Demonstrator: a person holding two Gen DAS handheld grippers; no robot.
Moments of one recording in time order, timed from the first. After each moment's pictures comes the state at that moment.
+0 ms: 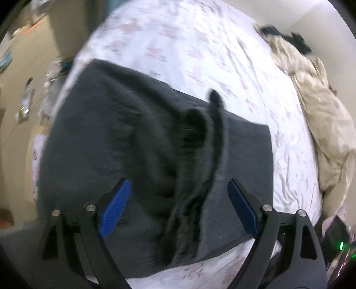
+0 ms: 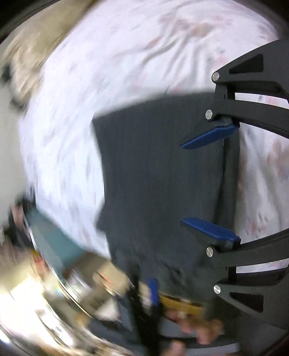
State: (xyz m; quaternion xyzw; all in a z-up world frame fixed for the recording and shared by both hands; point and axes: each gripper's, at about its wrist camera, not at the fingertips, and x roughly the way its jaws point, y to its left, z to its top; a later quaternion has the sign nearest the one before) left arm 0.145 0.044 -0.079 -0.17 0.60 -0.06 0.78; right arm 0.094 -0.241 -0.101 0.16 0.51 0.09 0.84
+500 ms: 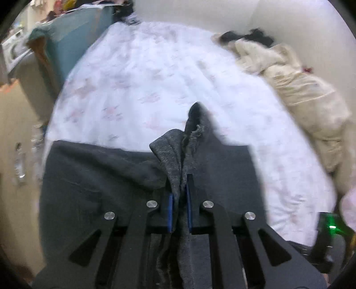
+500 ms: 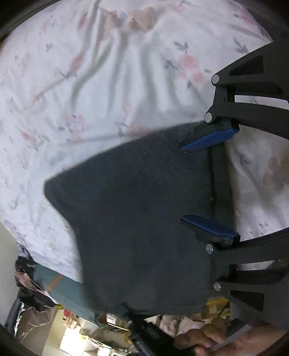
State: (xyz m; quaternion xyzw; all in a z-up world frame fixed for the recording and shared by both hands) left arm 0.177 0.004 -0.051 -0.07 0.51 -0.10 0.85; right arm 0.107 -0.265 -0.151 0.25 0.59 0.08 0.76
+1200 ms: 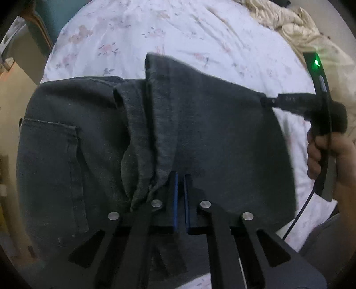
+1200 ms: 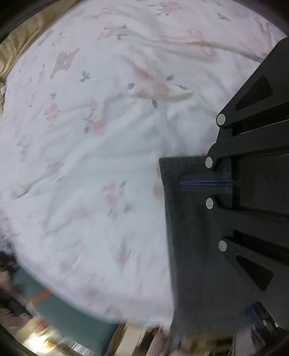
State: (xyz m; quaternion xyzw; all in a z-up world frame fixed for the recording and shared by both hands) left arm 0.155 -0.014 -0.112 -0.02 0.62 -0.10 0.78; right arm 0.310 -0.253 -0.185 0.09 0.60 0.04 0.79
